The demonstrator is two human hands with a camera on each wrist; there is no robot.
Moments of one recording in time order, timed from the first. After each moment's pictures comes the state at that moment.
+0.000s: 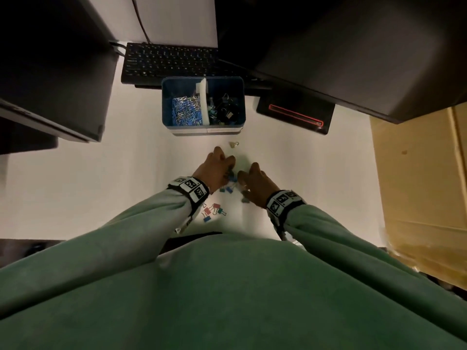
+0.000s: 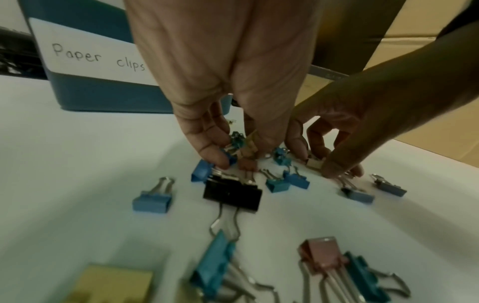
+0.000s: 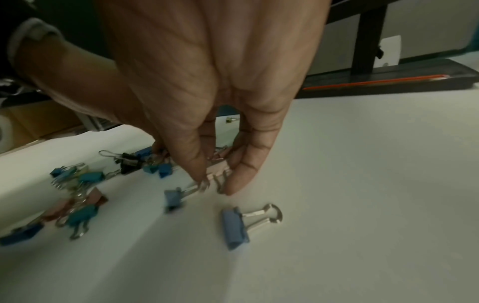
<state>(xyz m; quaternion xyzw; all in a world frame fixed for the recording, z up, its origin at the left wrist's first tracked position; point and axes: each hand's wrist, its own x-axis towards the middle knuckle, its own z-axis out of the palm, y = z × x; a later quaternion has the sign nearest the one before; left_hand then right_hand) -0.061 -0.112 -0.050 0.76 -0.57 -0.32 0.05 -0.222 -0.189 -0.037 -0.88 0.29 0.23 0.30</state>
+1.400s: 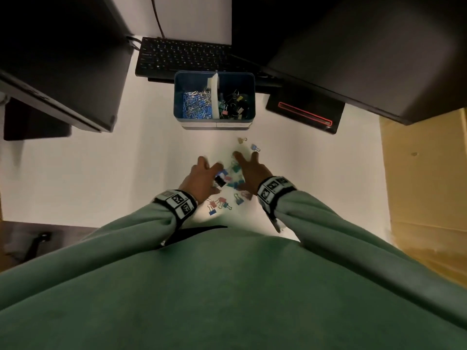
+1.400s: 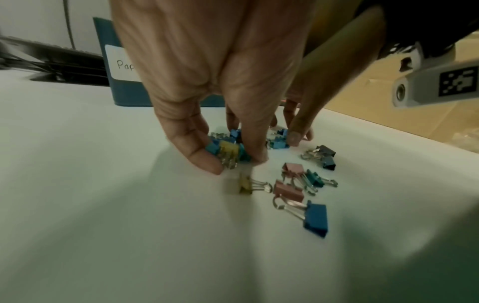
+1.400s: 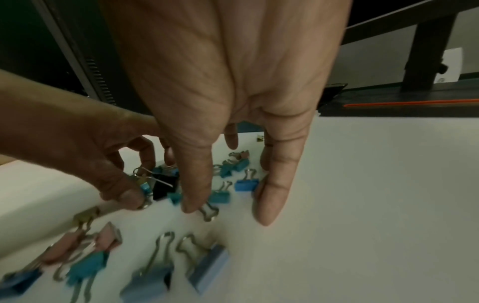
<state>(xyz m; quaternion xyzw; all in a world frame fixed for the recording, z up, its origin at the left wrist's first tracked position) -0.056 -0.045 -0.043 0.80 -0.50 -0.32 0.05 -0.187 -0.182 -0.021 -0.85 0.32 0.26 0.32</state>
